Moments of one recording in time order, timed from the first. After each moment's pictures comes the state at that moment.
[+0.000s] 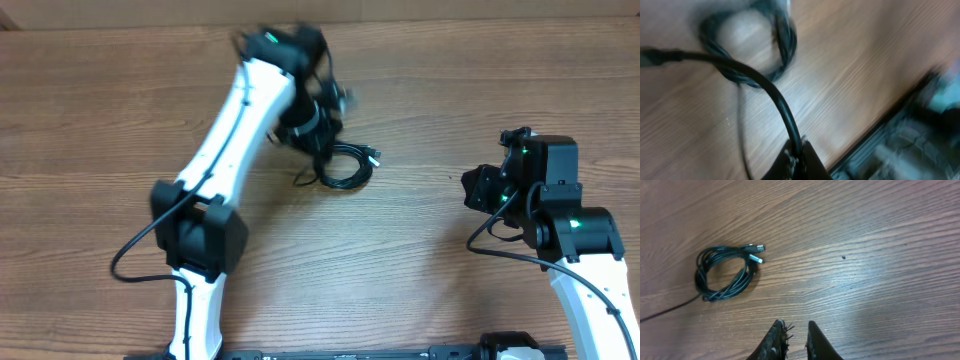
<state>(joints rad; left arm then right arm) -0.38 2.19 2.33 -1.68 0.45 0.15 0.03 1.08 0.96 -0.83 -0.19 0.35</state>
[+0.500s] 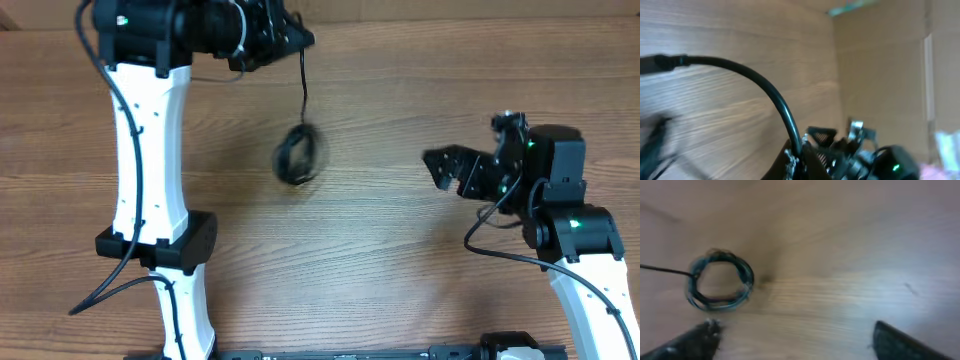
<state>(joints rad) -0.19 2.17 2.92 -1.57 0.78 -0.56 0.03 1.08 0.96 -0.63 -0.47 0.35</state>
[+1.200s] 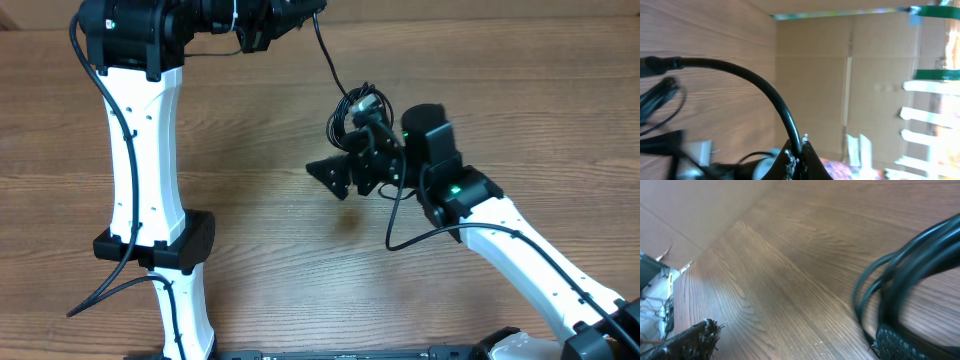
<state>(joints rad) -0.17 2.17 2.94 -1.32 0.98 -1.00 0.49 1.44 0.97 -0.06 -0.59 0.18</state>
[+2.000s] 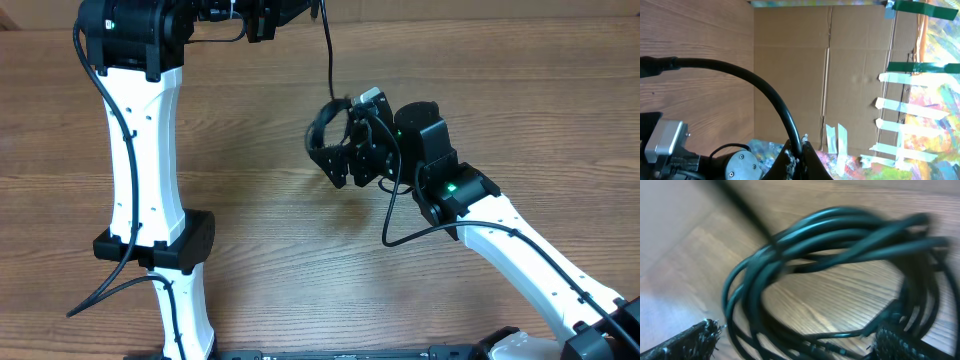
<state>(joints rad) -0.17 2.17 2.94 -1.20 1.08 -1.15 0.49 1.45 1.00 -0.10 -0.38 0.17</state>
